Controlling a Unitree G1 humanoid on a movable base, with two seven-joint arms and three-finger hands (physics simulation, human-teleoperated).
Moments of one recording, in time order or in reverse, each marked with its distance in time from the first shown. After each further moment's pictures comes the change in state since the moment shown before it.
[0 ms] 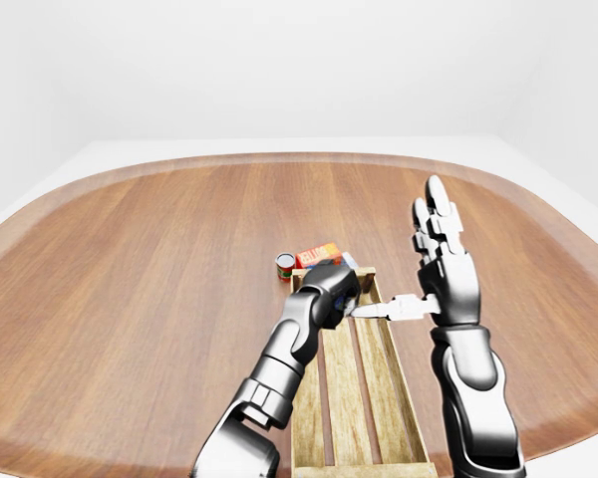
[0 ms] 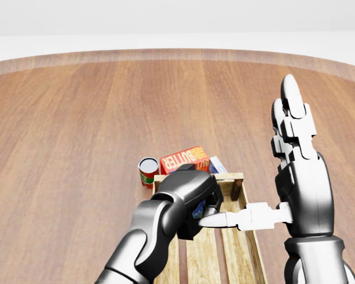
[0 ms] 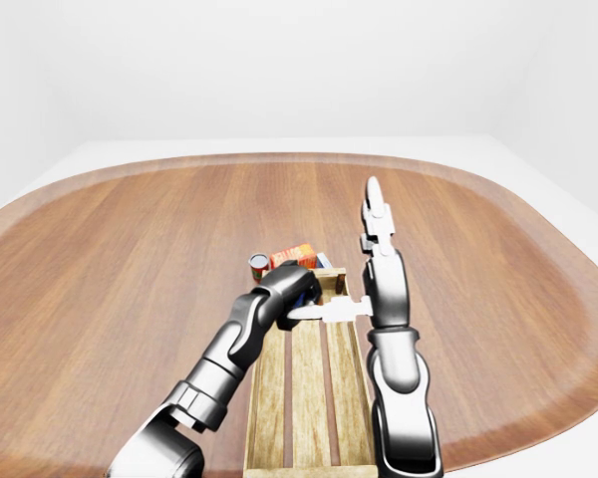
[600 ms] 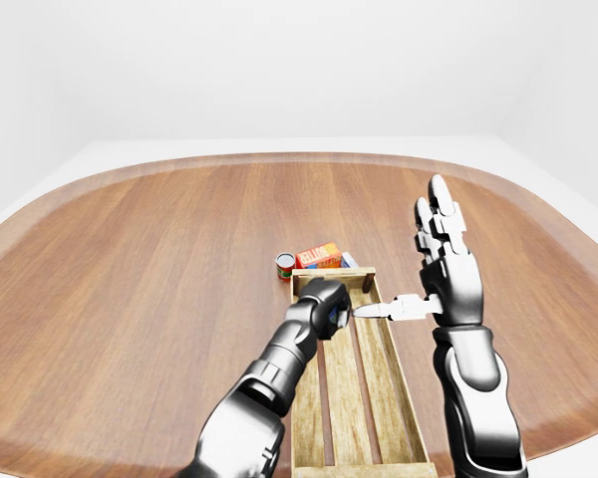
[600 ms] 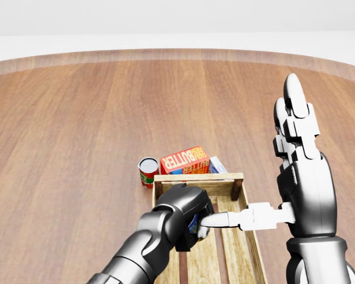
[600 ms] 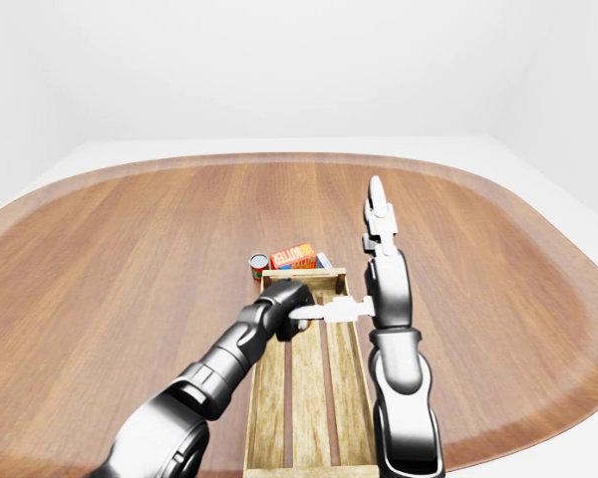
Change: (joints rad) left arm -0.161 -0.004 0.032 0.486 -0.114 0.000 0.218; right arm 0.002 -0.001 -0.008 -0.007 0.008 0.000 0.001
